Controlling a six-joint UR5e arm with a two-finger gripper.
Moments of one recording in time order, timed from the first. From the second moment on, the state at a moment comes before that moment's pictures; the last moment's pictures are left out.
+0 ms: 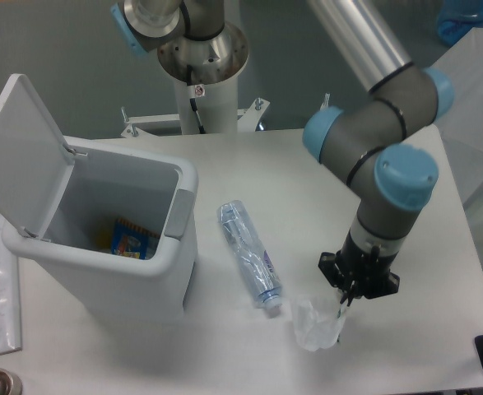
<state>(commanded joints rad) 2.62 -2.05 -1.32 -1.08 1.30 0.94</state>
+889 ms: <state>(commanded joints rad) 2.56 -1.66 -1.44 -1.07 0.87 0.67</state>
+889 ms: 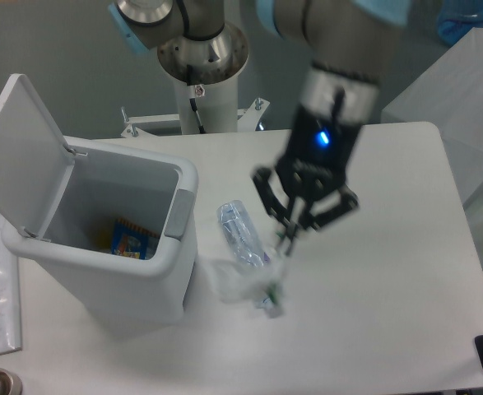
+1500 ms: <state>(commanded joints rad) 2.43 -1.51 -1.73 -0.89 0.88 0.70</state>
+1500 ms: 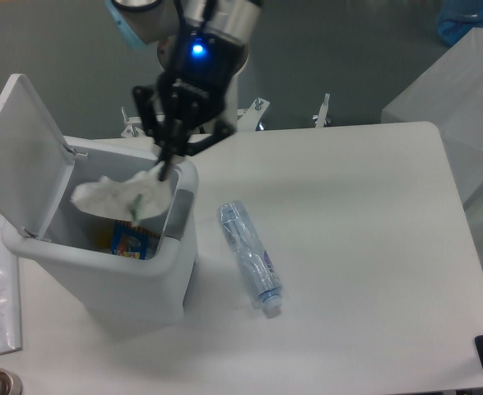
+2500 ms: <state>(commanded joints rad) 2.64 -1.87 -1.50 -0.90 0.89 0.59</state>
